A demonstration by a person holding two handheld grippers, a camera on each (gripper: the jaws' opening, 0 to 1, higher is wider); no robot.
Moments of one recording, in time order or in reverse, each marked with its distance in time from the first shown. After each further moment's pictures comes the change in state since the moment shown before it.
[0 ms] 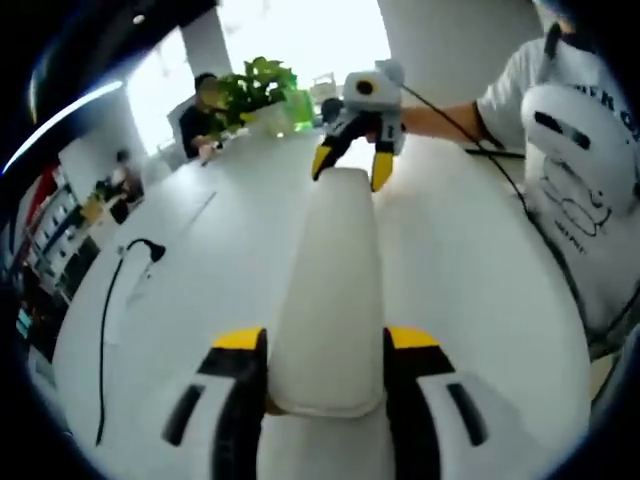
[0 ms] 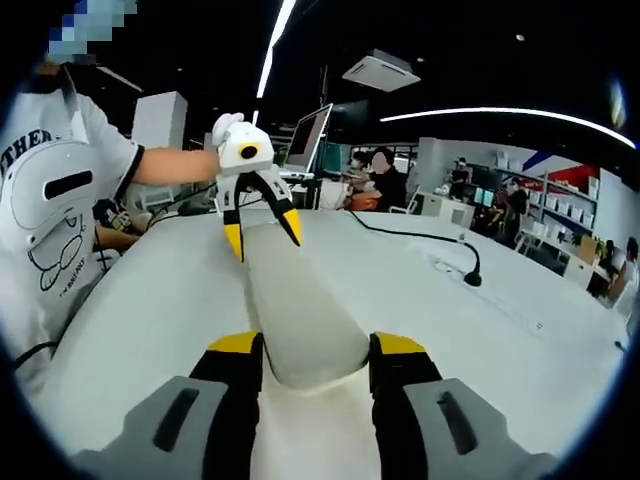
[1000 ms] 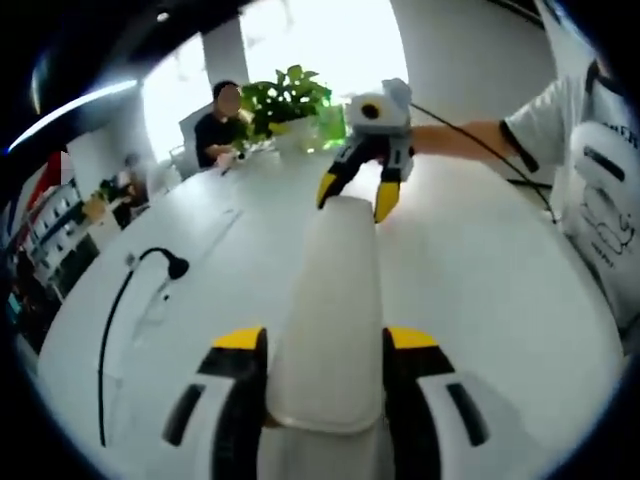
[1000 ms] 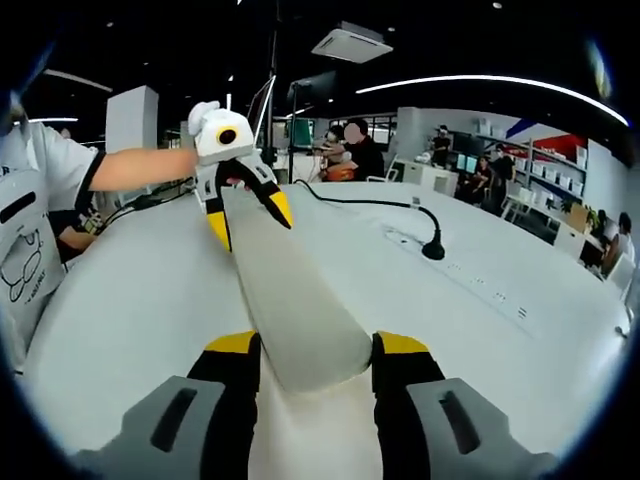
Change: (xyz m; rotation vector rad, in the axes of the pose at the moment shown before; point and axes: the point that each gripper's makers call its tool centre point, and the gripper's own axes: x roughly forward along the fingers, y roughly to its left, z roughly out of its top) left arm 0.042 0.080 0.002 -0.056 -0.116 -0.015; right arm 0.038 -0.069 -0.031 0.095 0.128 -0.025
